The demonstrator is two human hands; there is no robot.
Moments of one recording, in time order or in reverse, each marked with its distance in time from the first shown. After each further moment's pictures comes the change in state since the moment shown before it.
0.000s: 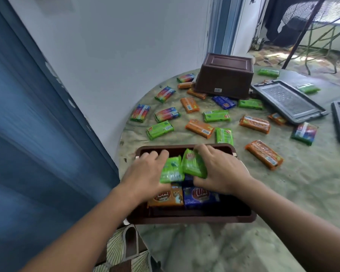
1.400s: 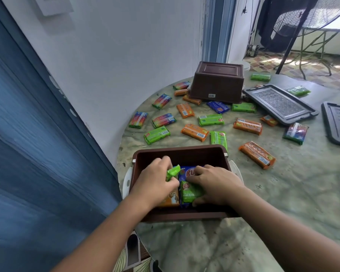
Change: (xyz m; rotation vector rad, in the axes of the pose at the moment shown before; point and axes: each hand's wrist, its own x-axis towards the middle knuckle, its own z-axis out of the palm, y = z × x) left_hand -0.009 0.044 -0.001 -0.415 0.108 -0.114; right_hand -0.016 0.008 0.024 -0.191 -0.295 -0.144
